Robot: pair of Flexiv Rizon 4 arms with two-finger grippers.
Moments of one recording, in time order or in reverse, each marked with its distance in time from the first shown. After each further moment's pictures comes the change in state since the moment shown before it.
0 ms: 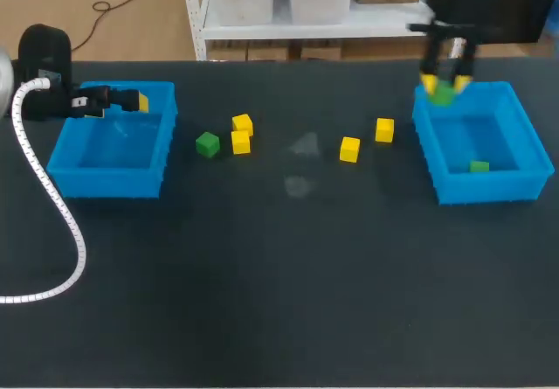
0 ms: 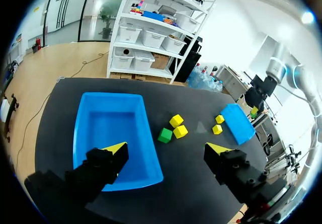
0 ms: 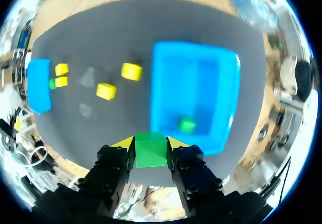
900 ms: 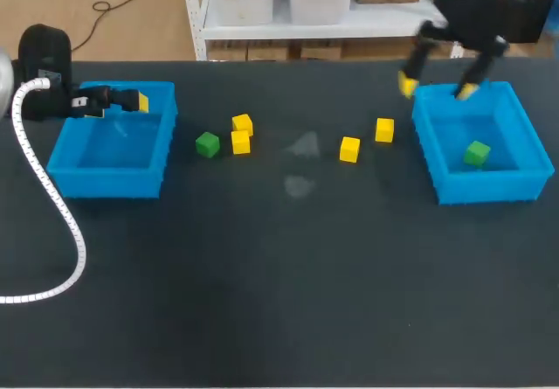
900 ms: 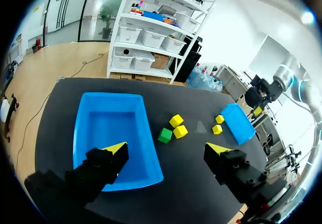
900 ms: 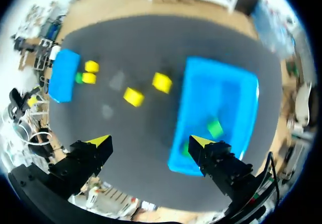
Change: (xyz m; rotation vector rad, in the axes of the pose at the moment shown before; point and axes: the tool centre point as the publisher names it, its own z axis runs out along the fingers) left arm 0.000 0.000 0.000 0.000 0.000 0.000; right arm -0.005 0.052 -0.012 -0.155 -0.257 -0.259
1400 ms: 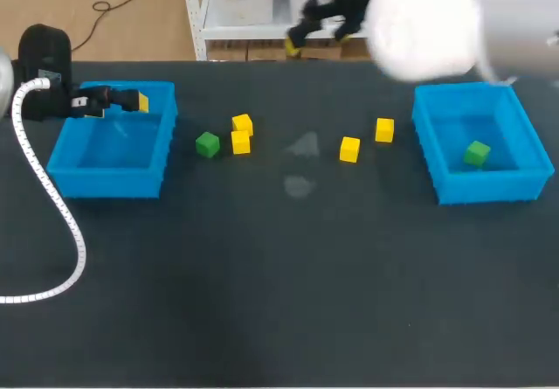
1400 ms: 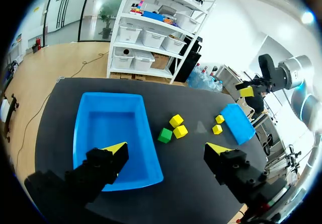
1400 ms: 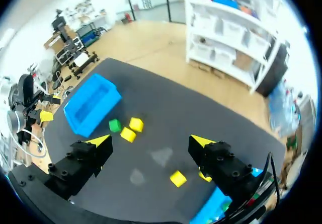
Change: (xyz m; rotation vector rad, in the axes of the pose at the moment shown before) left arm 0.000 0.000 0.000 0.000 0.000 0.000; right arm -0.108 0.150 0.019 0.001 -0.444 -0.392
